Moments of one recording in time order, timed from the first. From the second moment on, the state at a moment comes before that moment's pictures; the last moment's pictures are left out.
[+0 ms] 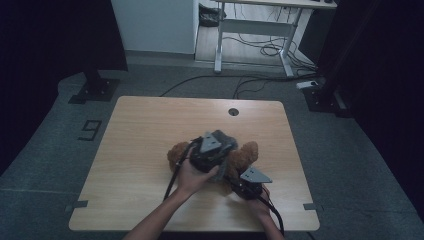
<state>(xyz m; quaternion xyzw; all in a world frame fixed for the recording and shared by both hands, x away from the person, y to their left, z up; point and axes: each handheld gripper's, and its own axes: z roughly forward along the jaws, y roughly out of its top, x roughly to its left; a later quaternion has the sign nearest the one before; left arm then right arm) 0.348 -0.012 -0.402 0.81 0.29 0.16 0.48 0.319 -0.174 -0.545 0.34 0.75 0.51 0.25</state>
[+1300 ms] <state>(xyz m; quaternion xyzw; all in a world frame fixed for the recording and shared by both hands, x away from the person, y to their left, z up) 0.361 0.089 -0.441 0.80 0.38 0.18 0.43 0.312 -0.171 -0.548 0.33 0.76 0.49 0.27</state>
